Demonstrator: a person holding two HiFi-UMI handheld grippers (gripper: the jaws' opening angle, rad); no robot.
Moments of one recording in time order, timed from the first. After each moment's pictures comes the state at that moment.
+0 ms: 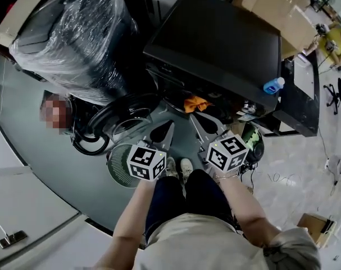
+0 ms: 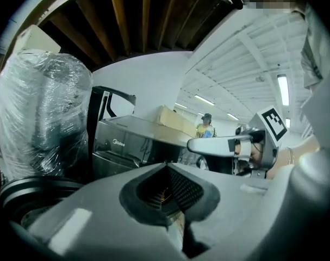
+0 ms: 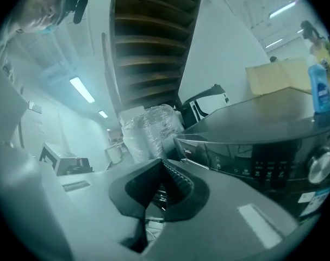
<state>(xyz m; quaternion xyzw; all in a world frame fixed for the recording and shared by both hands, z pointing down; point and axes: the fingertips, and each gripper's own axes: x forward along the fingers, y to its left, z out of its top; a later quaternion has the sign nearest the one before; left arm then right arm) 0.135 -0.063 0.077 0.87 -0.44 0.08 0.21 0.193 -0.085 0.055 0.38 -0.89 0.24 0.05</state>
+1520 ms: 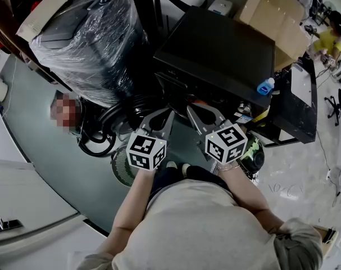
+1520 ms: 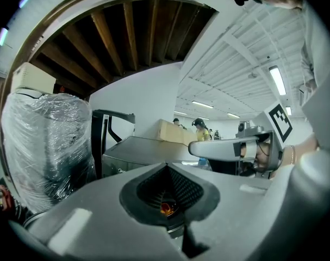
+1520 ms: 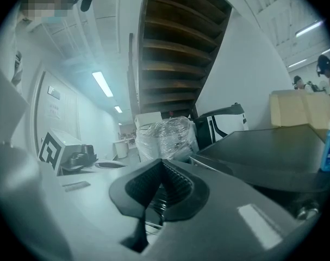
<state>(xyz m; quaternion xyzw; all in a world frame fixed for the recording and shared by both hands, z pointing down) 0.122 -0.047 -0.009 0.87 -0.48 0.07 0.13 0.172 -0.057 -0.027 0.34 -0.93 0.14 0.06</state>
